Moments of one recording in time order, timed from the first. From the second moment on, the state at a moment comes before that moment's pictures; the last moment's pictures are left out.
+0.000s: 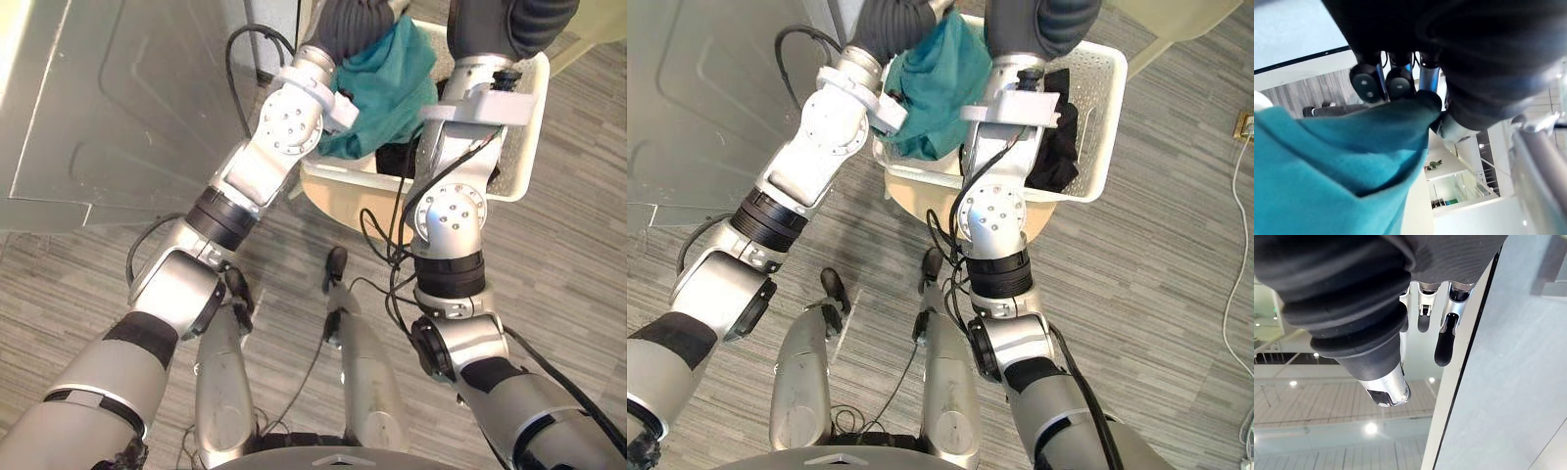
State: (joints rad) left arm -1.25 0.15 -0.38 0.41 -0.03 -0.06 0.22; right arm -0.90 -0.17 0.05 -0.15 1.44 -0.39 0.12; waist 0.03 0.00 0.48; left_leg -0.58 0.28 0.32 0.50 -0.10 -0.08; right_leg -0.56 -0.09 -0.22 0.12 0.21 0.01
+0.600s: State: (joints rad) left arm -1.30 0.18 -0.23 0.34 -0.36 -0.13 0.31; right arm -0.65 -0.19 0.00 -0.14 1.32 -0.32 0.08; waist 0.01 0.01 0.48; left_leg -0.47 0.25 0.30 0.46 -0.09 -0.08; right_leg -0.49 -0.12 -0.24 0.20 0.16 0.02
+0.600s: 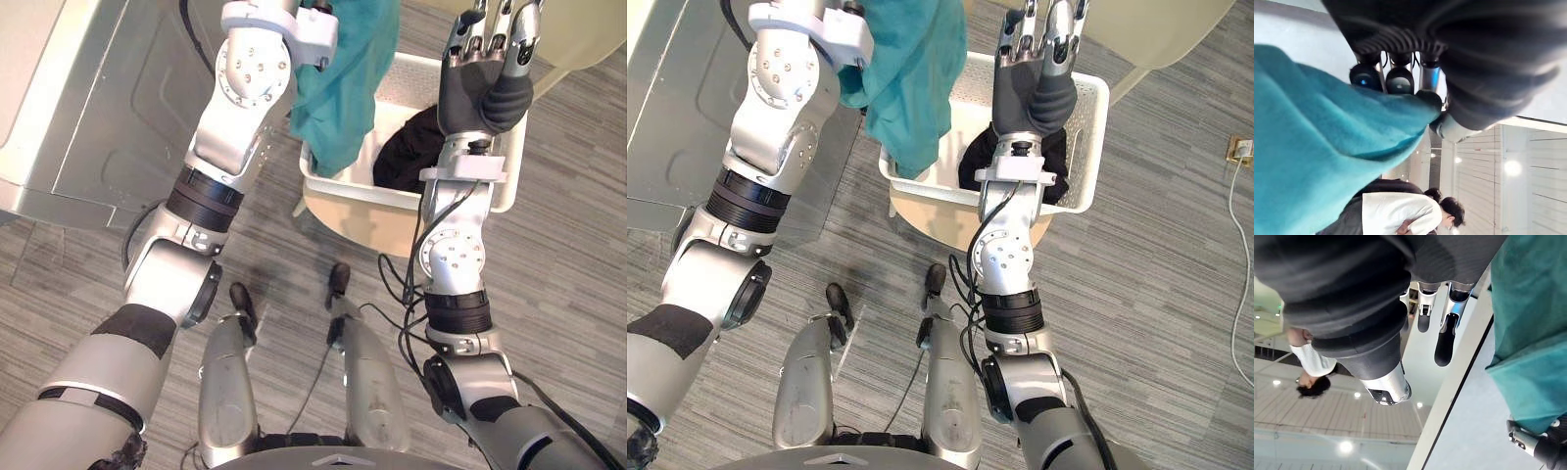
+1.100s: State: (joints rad) left arm -1.37 0.24 -0.24 0.33 -0.49 -0.15 0.32; right arm -0.50 -0.19 0.02 -0.08 1.22 -0.25 0.06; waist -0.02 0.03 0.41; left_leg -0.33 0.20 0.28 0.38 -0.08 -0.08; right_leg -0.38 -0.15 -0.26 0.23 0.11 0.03
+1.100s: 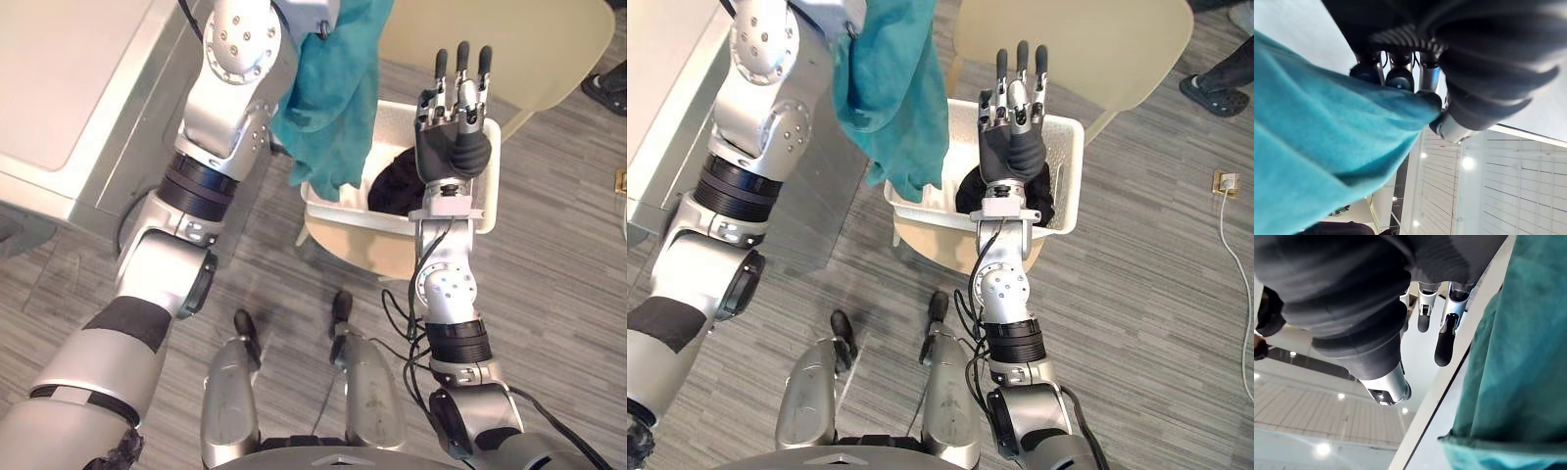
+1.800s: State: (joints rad) left arm -1.02 0.61 0.16 0.13 -0.63 -0.23 0.27; right arm -0.24 -0.28 -0.09 0.10 1.09 -0.08 0.15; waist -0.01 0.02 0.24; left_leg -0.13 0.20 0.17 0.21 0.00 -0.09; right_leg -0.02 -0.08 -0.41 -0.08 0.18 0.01
